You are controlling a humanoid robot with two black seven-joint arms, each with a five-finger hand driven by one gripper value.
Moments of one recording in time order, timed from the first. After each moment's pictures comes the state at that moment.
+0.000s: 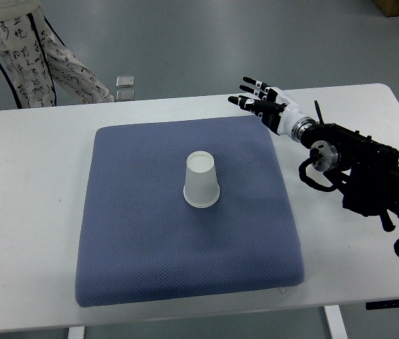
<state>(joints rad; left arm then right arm) 0.02 0.00 0.09 -0.14 0.08 -0.03 0.10 1.00 -0.04 0.21 0.35 0.14 0.22 0.24</state>
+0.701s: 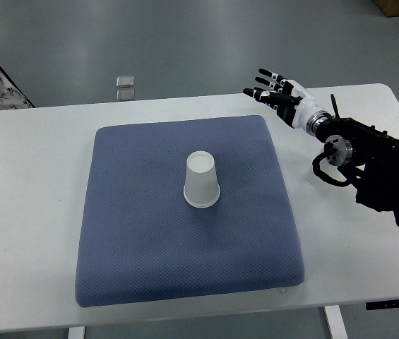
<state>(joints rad) 0.02 0.00 0.10 -0.13 0.08 -0.03 0.10 1.01 -0.11 0.21 0.35 0.14 0.23 0.27</state>
